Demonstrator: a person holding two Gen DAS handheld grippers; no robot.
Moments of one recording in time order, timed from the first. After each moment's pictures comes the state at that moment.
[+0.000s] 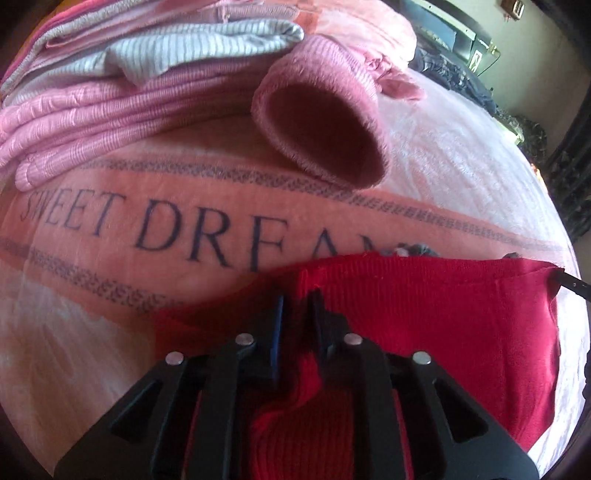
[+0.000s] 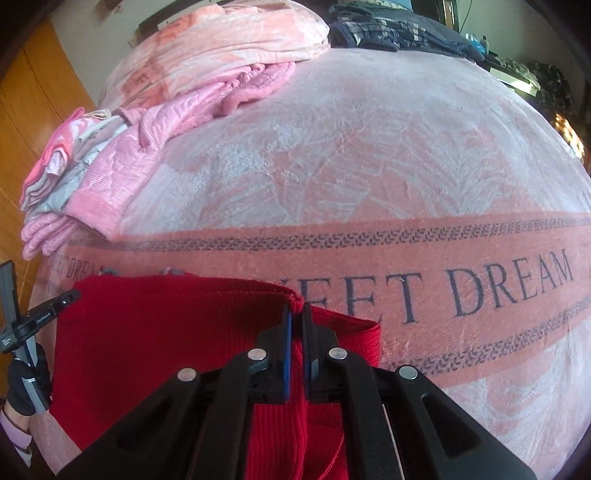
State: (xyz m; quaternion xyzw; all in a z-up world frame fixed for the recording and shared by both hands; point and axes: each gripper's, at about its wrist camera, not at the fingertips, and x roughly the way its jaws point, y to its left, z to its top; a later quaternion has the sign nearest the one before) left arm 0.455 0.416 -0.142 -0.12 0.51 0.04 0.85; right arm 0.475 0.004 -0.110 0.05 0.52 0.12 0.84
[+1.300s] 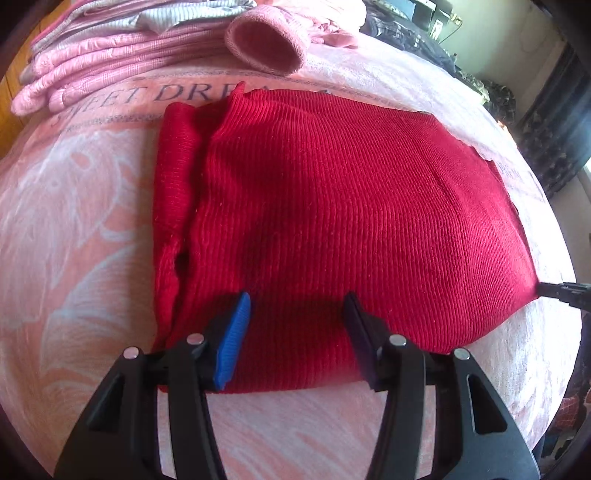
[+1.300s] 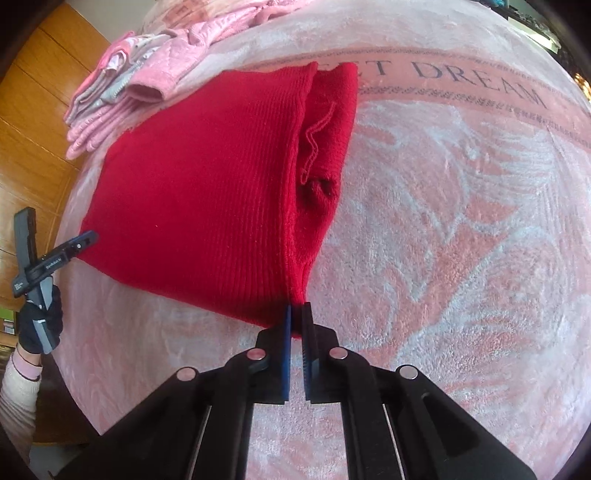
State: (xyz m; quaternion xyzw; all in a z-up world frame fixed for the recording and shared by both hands) left arm 0.277 0.360 -0.134 -0.11 0.54 -0.02 0.84; right arm 0.279 -0.059 -0.135 0.05 0.62 0.19 0.76
